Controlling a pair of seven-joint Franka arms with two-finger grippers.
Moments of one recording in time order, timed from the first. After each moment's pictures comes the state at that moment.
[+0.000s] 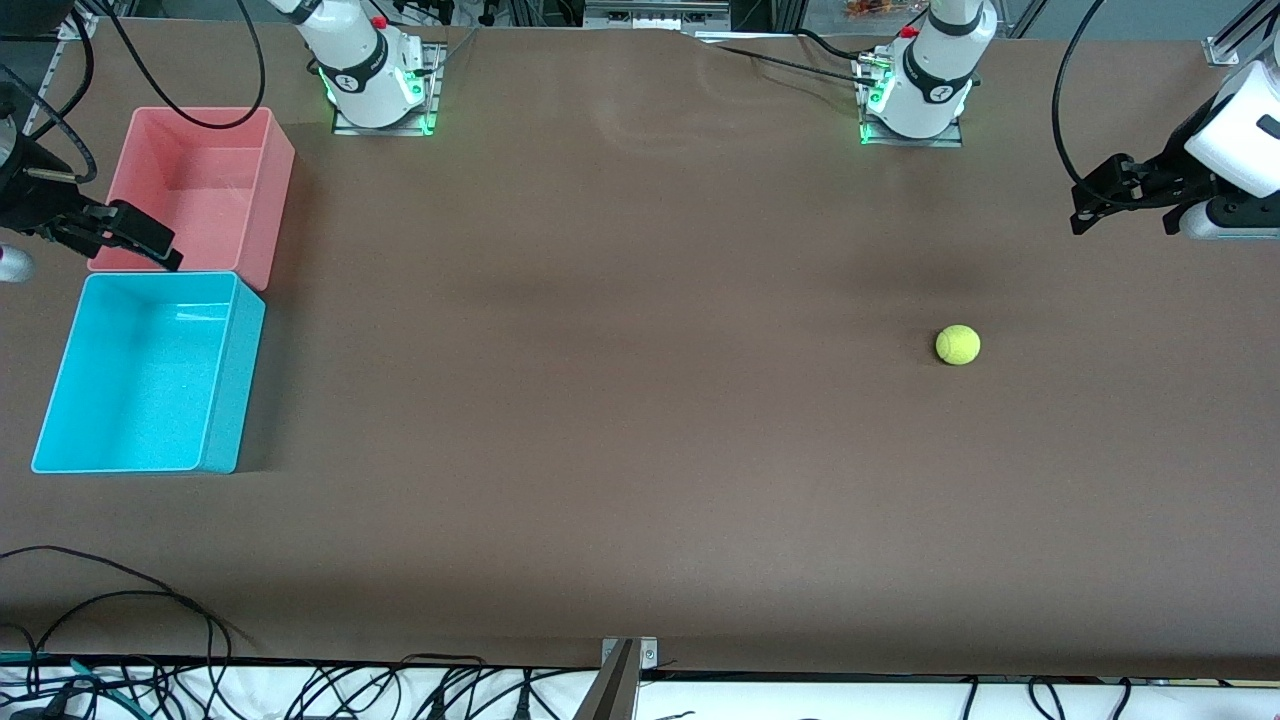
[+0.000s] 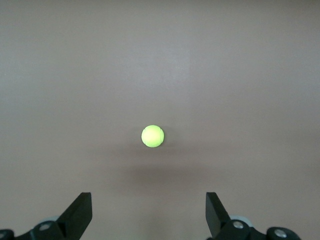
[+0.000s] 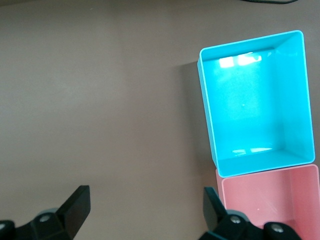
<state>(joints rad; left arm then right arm) 0.09 -0.06 -0.15 -1.63 0.02 1.54 -0.06 -0.04 -0.01 0.04 -1.66 0.01 1.68 0.16</state>
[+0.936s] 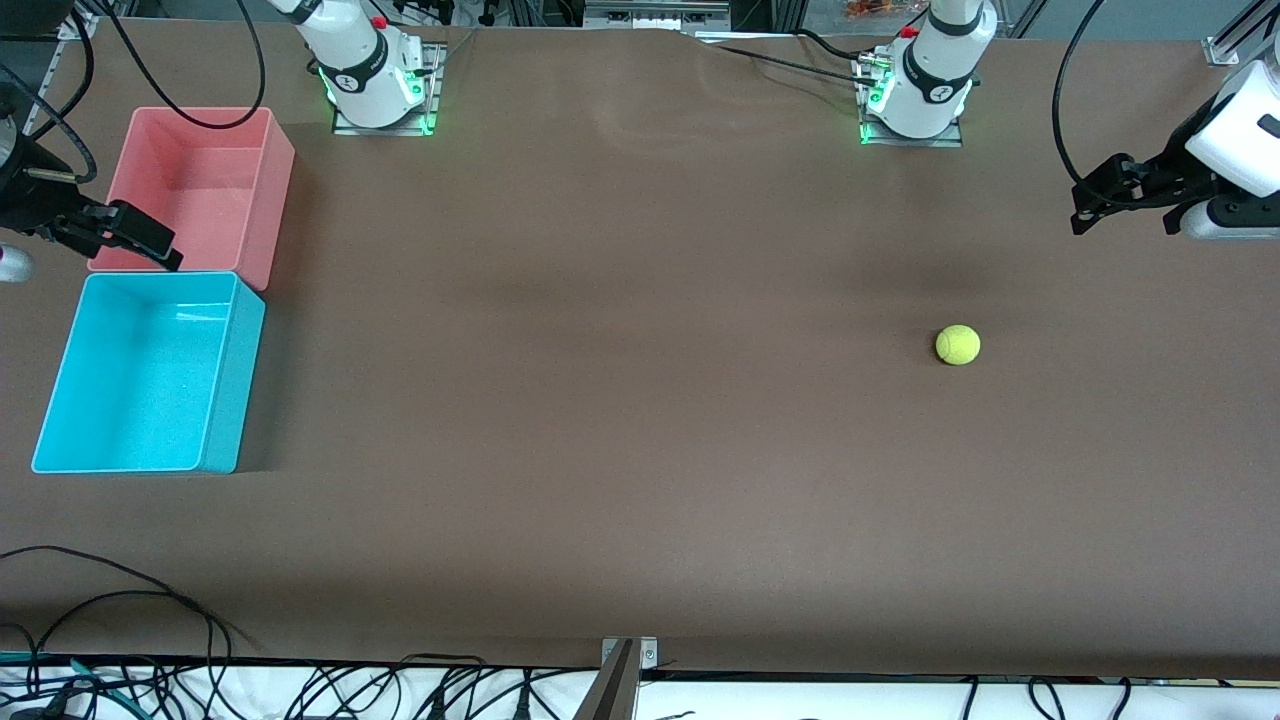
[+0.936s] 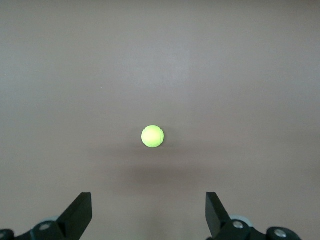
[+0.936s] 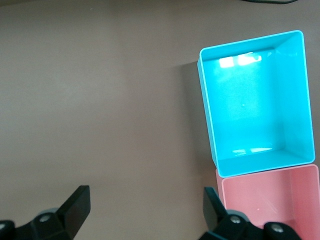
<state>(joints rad) 0.09 -0.06 -0.15 -1.62 0.02 1.54 -0.06 -0.04 -0.01 0.04 -1.66 0.01 1.68 0.16</state>
